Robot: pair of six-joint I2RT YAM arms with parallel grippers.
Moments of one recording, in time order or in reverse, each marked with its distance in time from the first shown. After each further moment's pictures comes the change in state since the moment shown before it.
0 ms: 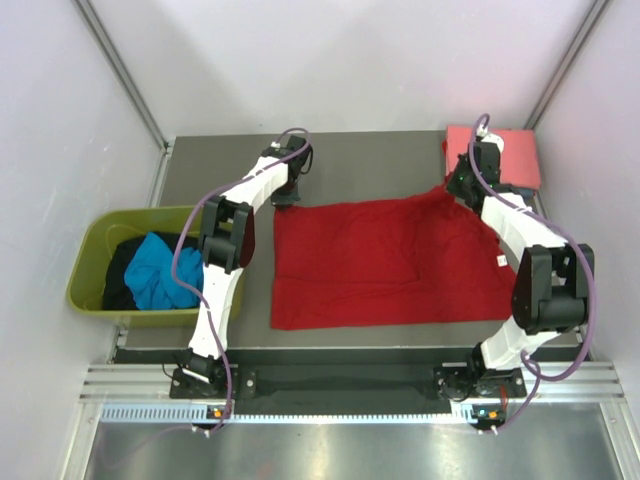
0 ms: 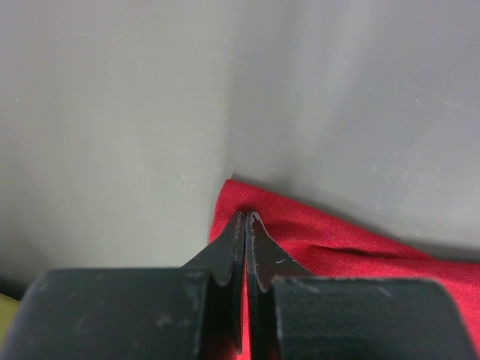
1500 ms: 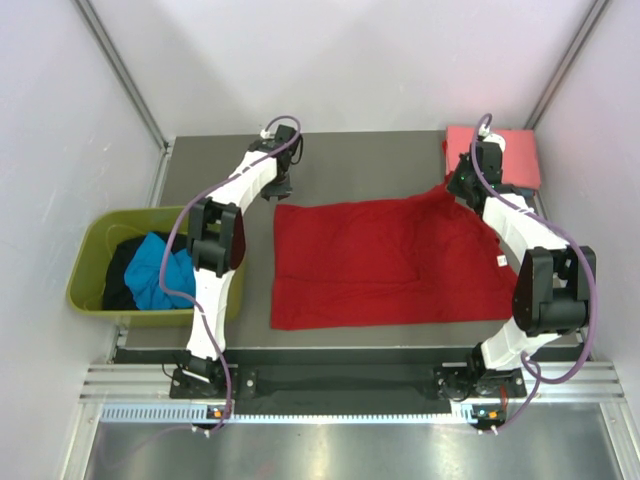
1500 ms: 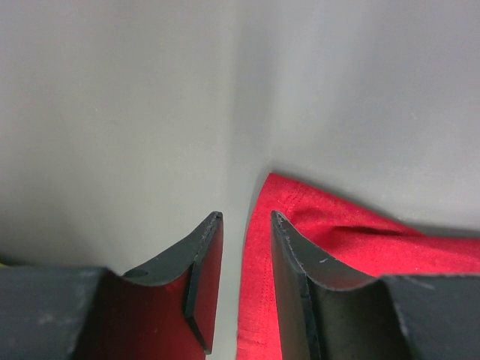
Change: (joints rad) left arm 0.027 -0.107 -0.039 0.032 -0.010 0.030; right arm -0.006 -0.015 -0.007 0.002 -0.018 0.009
